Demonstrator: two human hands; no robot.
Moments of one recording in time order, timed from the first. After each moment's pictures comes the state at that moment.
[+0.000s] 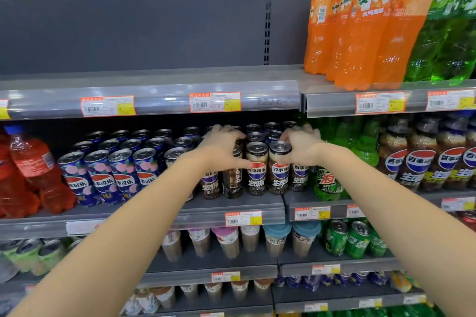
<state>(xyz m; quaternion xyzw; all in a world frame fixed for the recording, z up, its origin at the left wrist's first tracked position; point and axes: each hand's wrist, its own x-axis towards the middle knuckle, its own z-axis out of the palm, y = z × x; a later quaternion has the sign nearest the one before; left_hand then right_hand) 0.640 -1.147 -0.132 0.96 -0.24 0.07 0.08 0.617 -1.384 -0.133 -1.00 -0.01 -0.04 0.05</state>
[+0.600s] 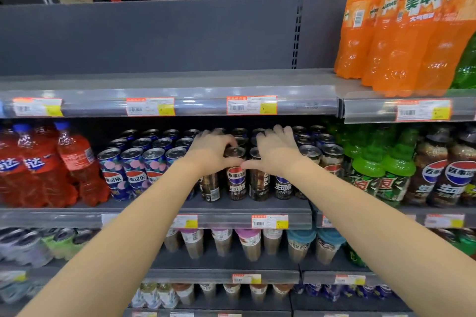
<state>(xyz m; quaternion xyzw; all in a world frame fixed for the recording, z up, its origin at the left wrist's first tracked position) 0.644 -1.061 -0.135 0.98 -0.19 0.10 0.06 0.626 -1.254 -0.133 -0.98 -0.10 -0.16 -0.12</state>
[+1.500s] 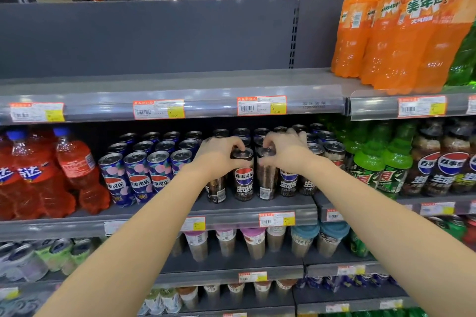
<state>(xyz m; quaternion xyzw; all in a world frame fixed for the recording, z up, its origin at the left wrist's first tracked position) 0.646 -1.054 -0.145 0.96 -0.21 0.09 0.17 0.623 -1.264 -0.136 -0.99 -0.06 -0.11 0.09</state>
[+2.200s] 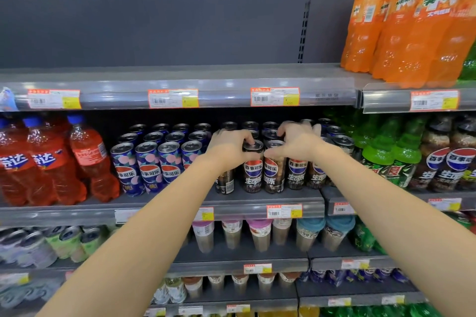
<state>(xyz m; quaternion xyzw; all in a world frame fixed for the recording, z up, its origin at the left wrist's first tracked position) 0.642 -1.056 -0.147 0.96 -0.21 0.11 0.17 0.625 -1.262 -0.127 -0.99 0.00 -0.08 0.07</state>
